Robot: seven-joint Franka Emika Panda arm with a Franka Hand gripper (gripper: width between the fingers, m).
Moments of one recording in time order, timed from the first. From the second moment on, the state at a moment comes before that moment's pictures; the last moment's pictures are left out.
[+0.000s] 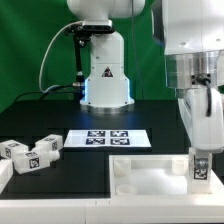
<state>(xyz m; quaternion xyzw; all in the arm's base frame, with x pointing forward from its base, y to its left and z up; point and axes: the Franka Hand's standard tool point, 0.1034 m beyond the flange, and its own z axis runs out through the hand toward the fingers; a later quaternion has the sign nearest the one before) 0.639 0.109 0.074 -0.61 0.79 0.01 0.07</state>
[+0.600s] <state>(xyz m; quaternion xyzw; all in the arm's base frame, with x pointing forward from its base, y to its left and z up) 0.639 0.102 0.074 -0.53 0.84 0.01 0.08</state>
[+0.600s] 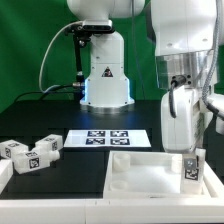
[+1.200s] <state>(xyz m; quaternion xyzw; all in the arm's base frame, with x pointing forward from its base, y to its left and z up) 0.650 0.111 0.124 -0.56 0.82 0.01 0.12</state>
